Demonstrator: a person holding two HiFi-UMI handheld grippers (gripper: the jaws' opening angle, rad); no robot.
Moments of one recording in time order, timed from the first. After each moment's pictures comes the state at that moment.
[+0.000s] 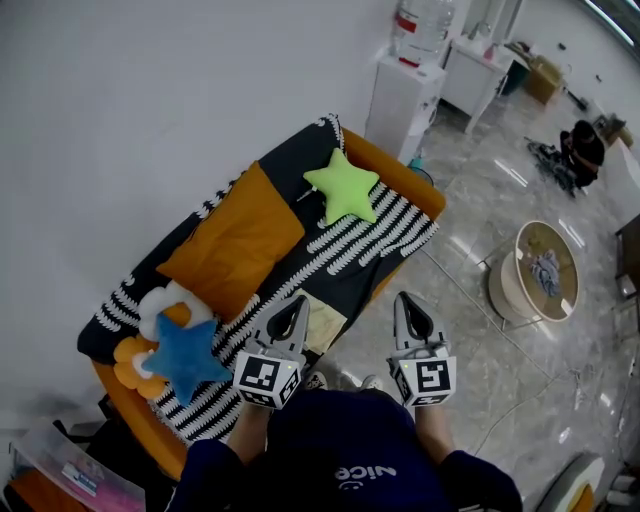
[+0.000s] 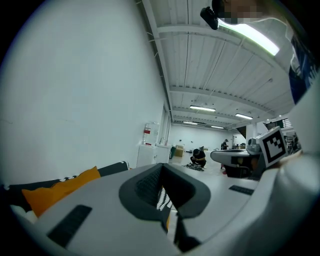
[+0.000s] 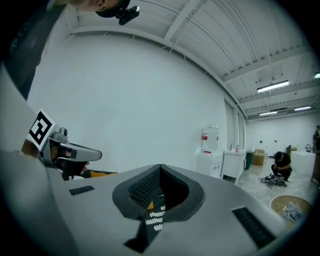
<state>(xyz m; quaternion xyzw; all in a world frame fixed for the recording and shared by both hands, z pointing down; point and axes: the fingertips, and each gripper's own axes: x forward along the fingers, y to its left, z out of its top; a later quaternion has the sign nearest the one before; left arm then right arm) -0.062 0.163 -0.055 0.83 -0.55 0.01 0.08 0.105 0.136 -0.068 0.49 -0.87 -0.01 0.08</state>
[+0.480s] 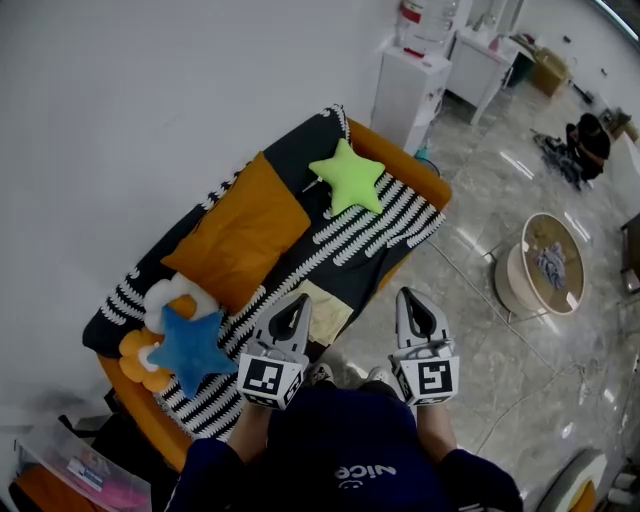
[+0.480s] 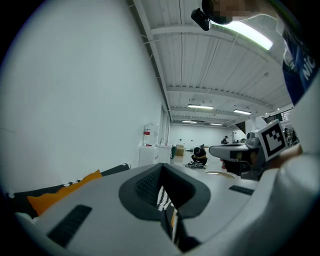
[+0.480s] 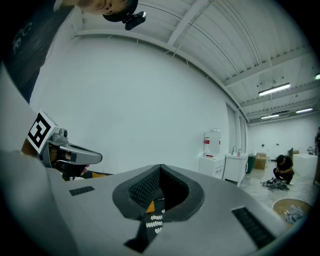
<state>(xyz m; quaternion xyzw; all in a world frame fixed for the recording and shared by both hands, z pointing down) -0.068 0.178 -0.056 0.83 -0.56 0.03 0.06 0.093 0.149 -0.076 0.48 -0.87 -0.03 0.06</state>
